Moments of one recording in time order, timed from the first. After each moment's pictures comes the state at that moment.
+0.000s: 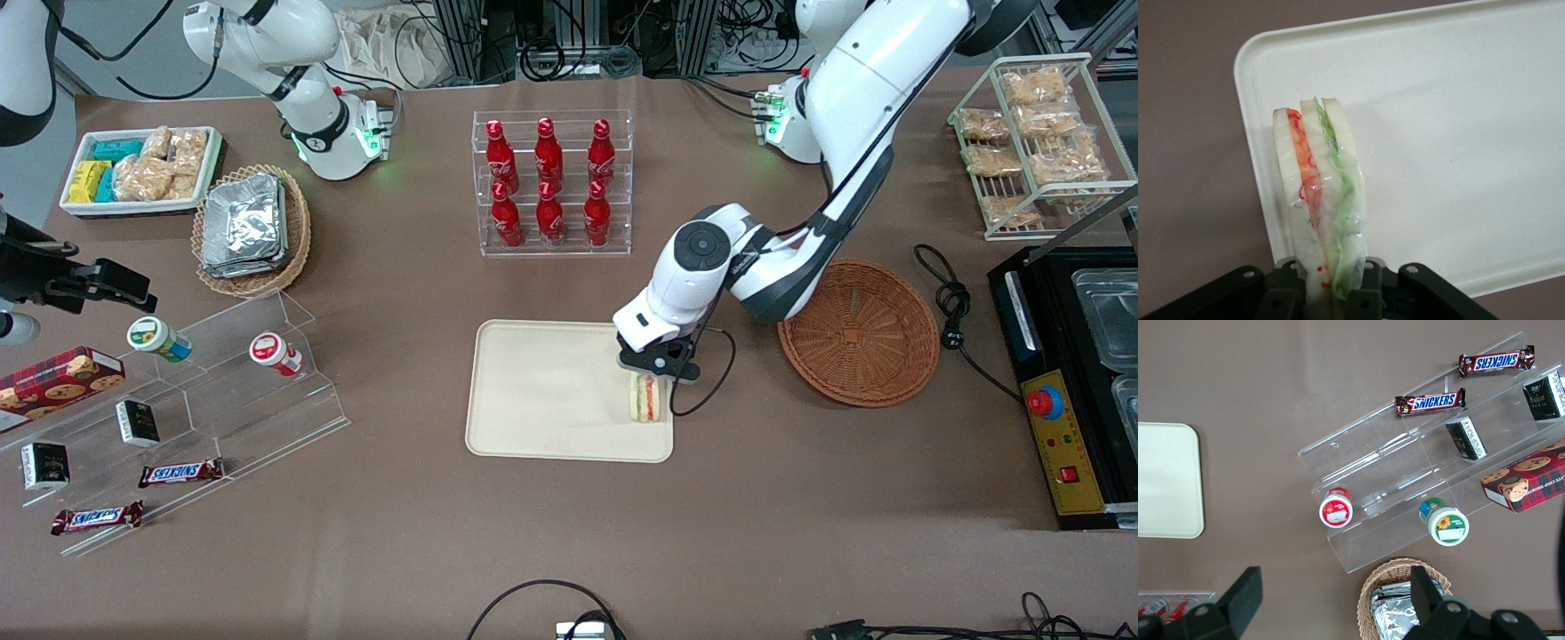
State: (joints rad) arm -0.13 0.59 -0.53 -1.87 0.41 2.51 -0.64
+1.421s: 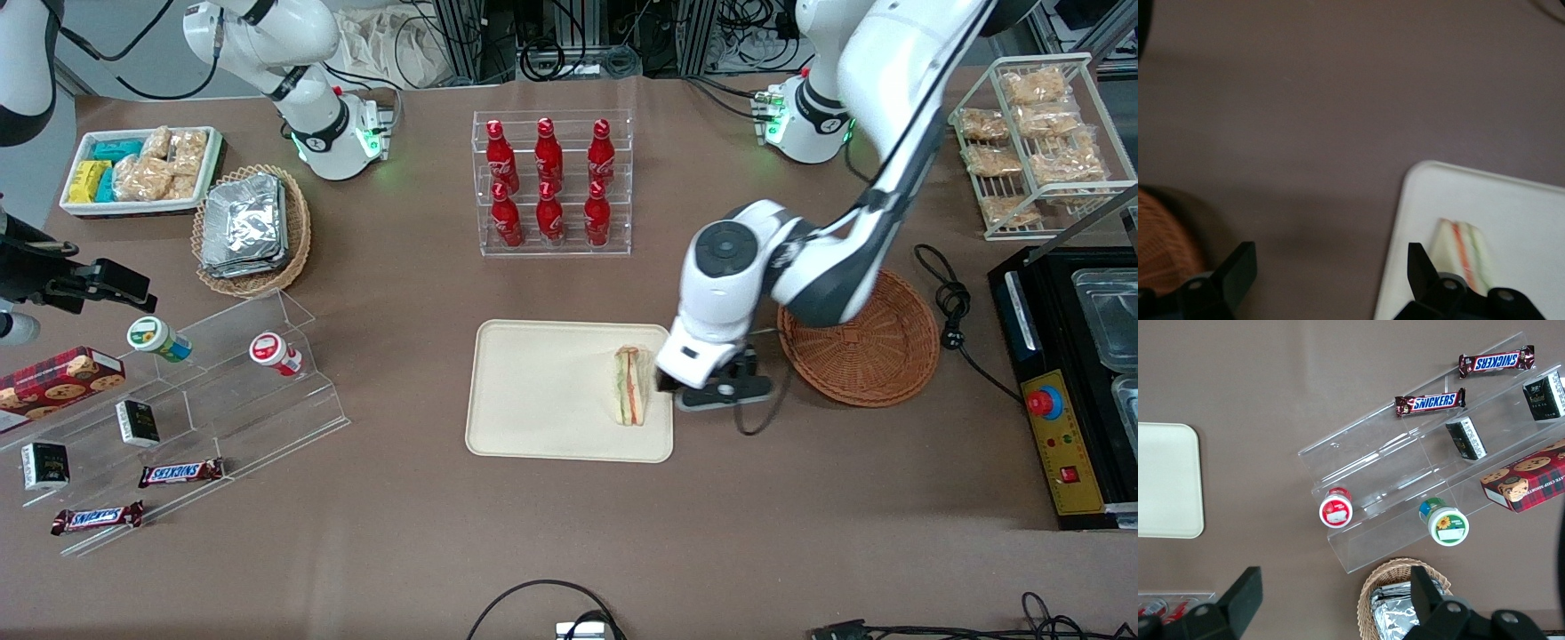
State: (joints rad) arm -0.07 0.45 -0.47 -1.72 0.49 2.17 -0.96
